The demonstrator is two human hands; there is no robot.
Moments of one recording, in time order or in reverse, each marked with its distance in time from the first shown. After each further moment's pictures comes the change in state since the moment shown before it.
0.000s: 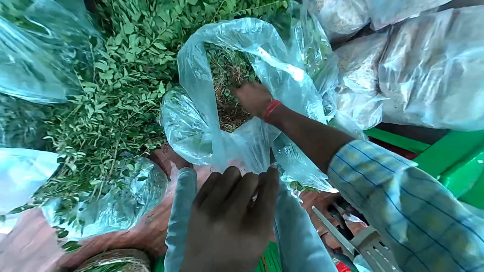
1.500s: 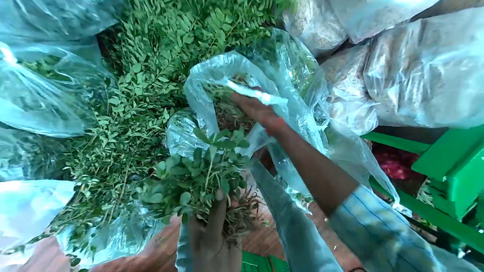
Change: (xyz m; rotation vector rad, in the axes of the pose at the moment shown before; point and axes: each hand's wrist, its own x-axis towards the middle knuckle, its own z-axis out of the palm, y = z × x) left_hand -0.020 0.009 0.017 -1.621 0.535 -1.074; right_hand -0.022 0.005 -0.020 0.934 0.384 0.322
